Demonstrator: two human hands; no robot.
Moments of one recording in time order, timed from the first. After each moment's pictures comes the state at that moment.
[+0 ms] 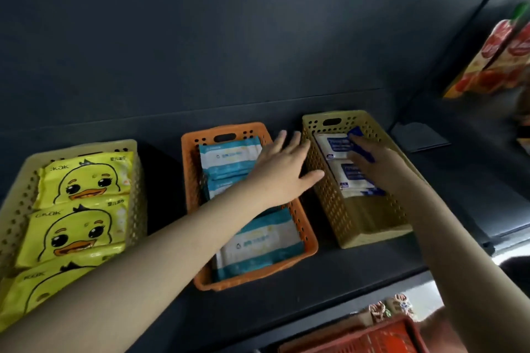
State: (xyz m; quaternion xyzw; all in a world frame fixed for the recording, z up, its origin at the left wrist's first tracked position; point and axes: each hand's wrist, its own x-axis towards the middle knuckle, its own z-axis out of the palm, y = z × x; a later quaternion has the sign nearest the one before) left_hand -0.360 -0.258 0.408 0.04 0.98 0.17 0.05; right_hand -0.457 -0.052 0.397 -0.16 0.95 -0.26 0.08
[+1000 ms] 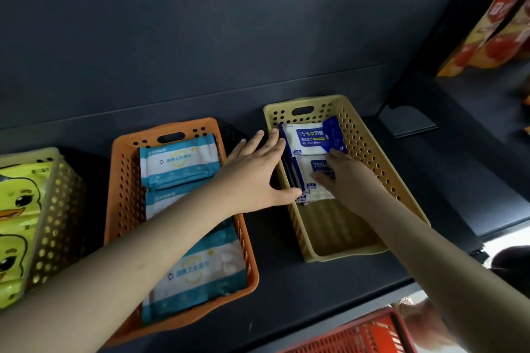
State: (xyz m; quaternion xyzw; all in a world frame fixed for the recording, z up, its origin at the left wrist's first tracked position) left_hand -0.406 -0.231 0.388 0.04 0.98 0.14 0.13; right_hand -0.482 -0.045 0.358 -0.19 0.97 -0.05 0.17
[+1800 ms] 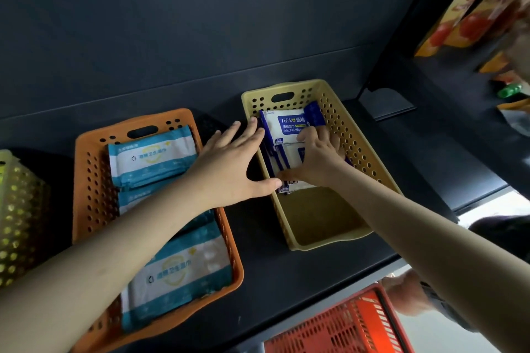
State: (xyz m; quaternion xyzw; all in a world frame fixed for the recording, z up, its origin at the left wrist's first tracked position) left_hand -0.407 -0.236 0.386 0.05 0.98 0.13 0.13; right_hand -0.497 -0.062 0.340 -0.11 0.97 -0.13 0.17
